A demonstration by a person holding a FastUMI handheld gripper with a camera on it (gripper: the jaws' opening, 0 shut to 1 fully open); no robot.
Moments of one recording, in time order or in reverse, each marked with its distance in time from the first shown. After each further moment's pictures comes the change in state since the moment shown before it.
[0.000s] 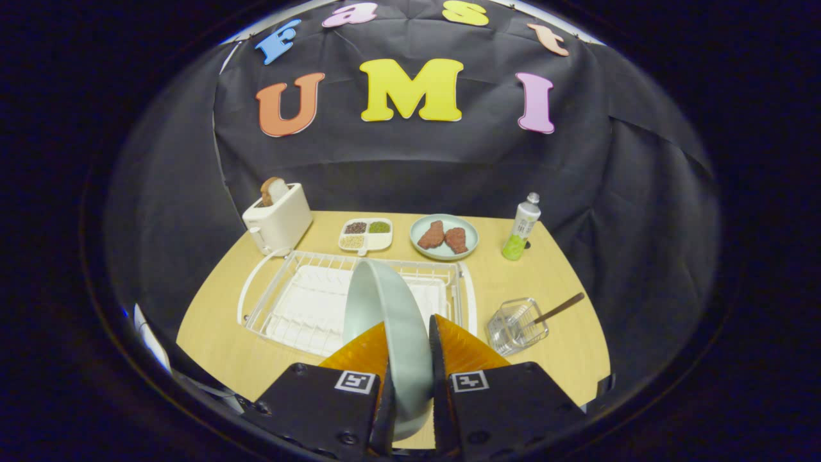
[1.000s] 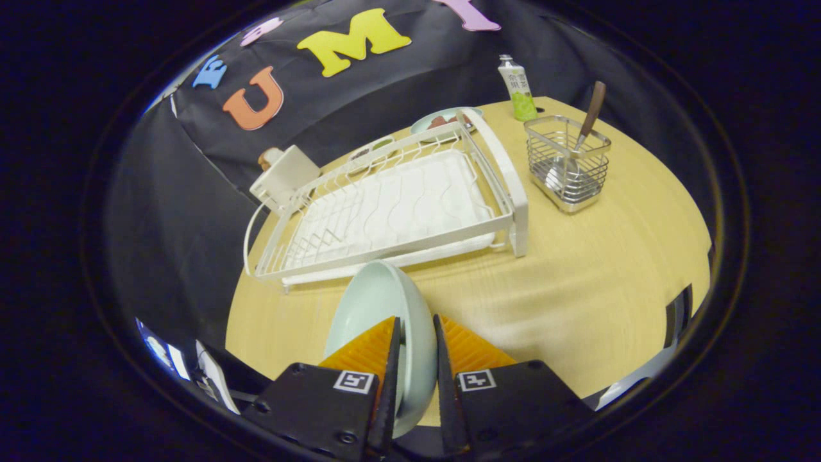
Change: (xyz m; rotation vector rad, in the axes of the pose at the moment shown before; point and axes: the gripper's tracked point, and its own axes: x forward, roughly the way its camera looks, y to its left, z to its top) arm 0.079 -0.002 -0.167 0.313 0.221 0.231
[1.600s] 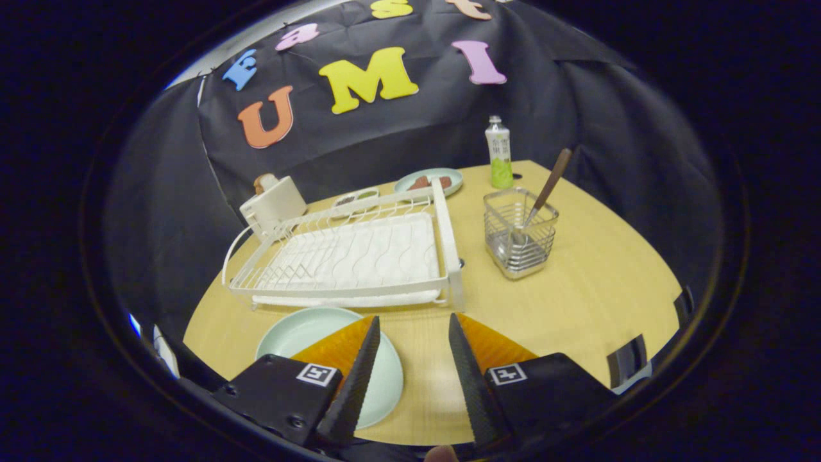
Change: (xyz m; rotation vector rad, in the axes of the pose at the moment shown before) arm -0.053 -0.043 0.047 -0.174 -0.368 -0.131
